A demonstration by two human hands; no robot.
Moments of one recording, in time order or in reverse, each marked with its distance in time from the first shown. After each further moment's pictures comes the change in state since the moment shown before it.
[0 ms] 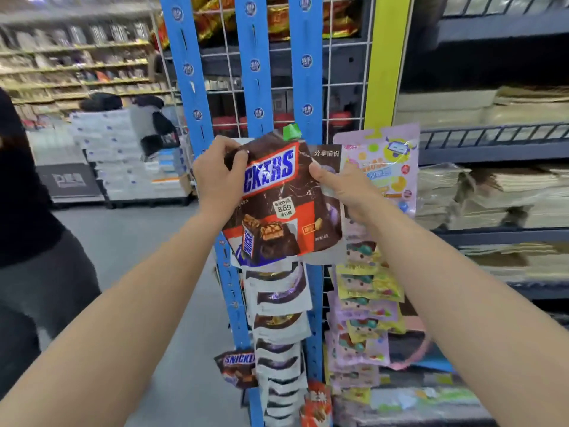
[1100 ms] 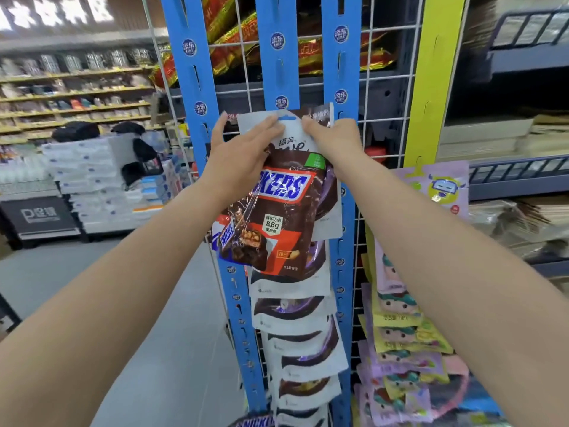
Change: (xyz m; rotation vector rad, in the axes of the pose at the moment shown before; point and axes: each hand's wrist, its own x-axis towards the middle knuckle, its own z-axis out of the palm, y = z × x) left_hand 0.127 -0.035 0.004 0.478 -0.405 0.532; right_hand 0.141 -0.074 0.066 -0.160 0.458 -0.084
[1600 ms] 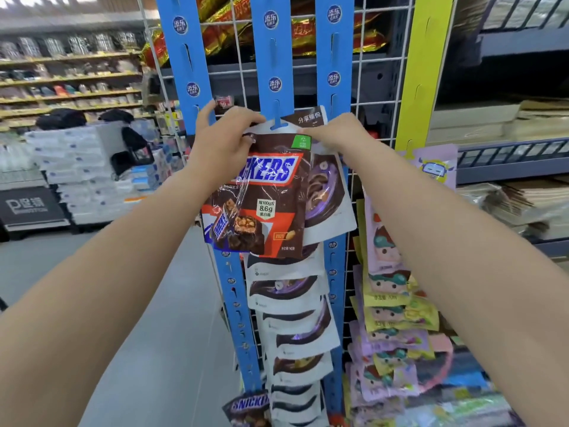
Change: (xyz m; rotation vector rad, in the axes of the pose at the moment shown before) left_hand -0.007 -0.007 -0.003 -0.118 0.104 -0.020; right_hand -0.003 0.005 -0.023 -0.354 -0.137 0.106
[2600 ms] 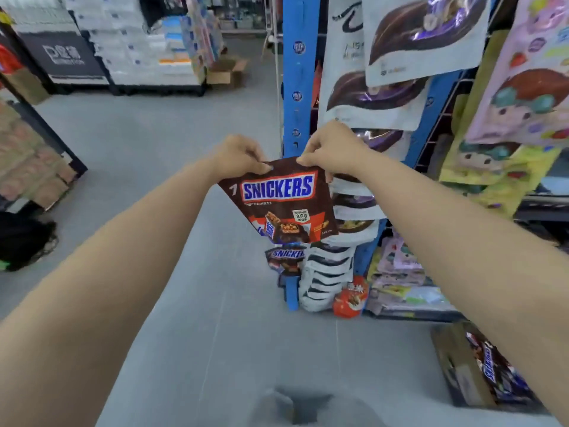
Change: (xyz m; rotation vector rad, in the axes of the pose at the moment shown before) left_hand -0.248 -0.046 0.027 -0.458 -0.775 -0.889; right_hand -0.151 0.119 0.171 -0.466 -0.611 -0.157
